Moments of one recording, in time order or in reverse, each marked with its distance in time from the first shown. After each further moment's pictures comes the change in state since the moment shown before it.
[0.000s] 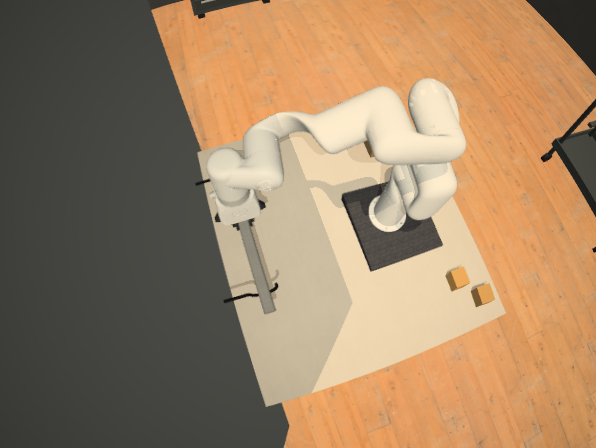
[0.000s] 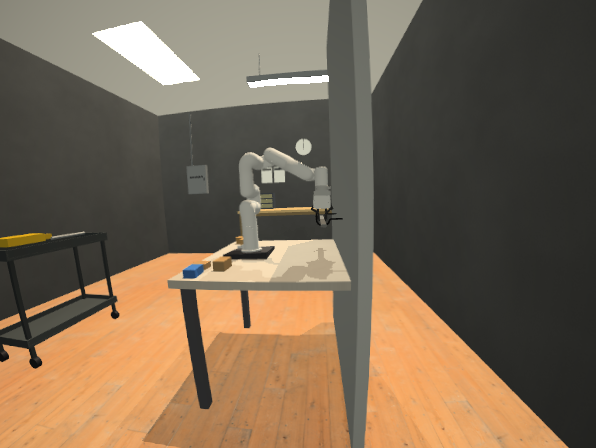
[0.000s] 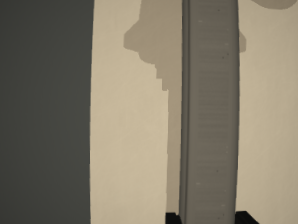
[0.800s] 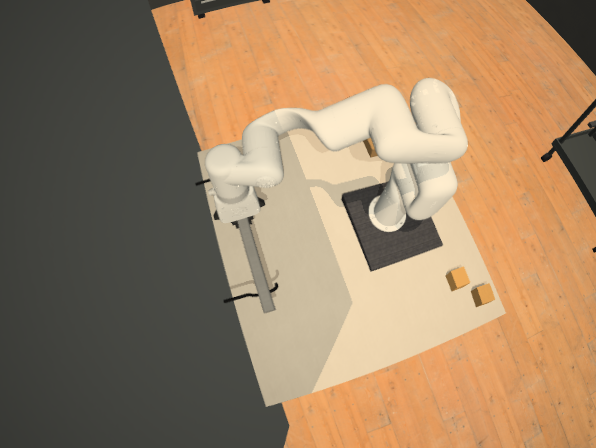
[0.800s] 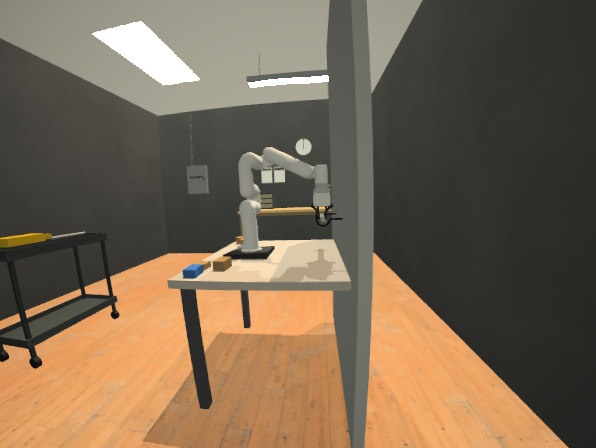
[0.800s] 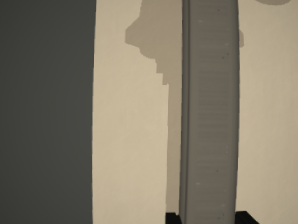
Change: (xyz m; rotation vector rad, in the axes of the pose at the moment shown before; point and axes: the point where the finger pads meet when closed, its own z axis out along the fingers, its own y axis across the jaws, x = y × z) arm 0.000 0.000 -0.014 0.001 0.000 0.000
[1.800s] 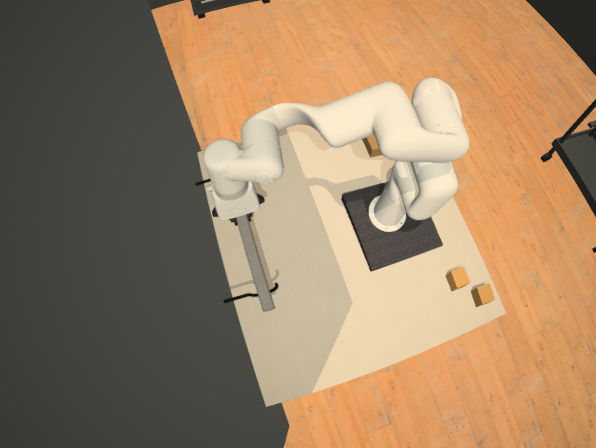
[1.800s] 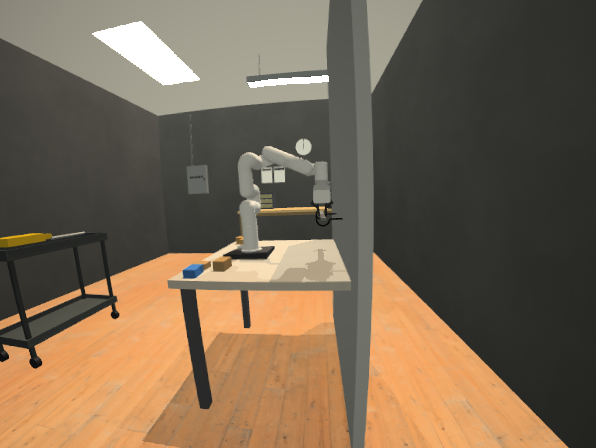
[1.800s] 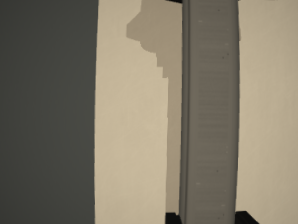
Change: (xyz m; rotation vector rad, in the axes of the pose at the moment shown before) arm 0.000 0.000 -0.018 0.000 0.000 0.000
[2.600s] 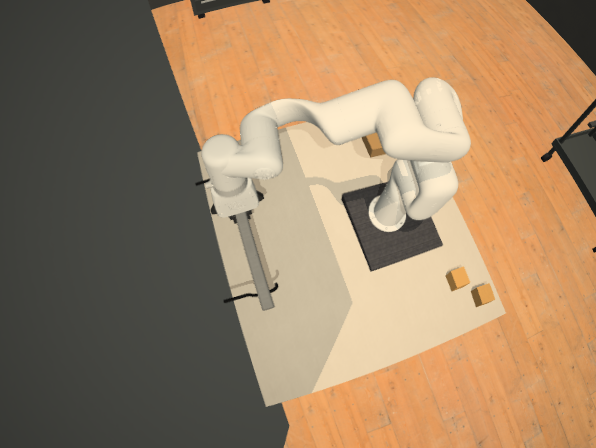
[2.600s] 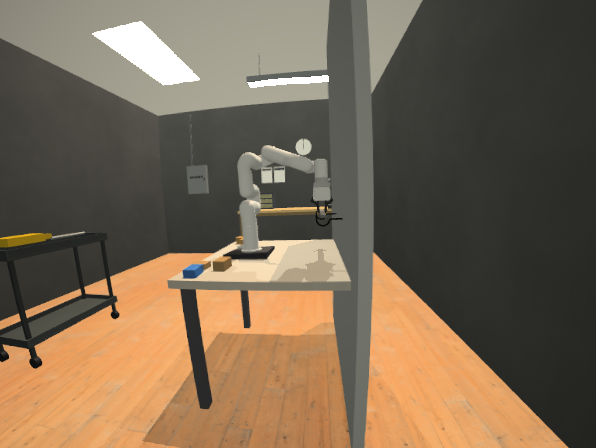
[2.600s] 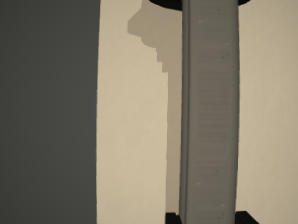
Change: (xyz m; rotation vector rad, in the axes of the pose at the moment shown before) arm 0.000 0.000 -0.015 0.000 0.000 0.000
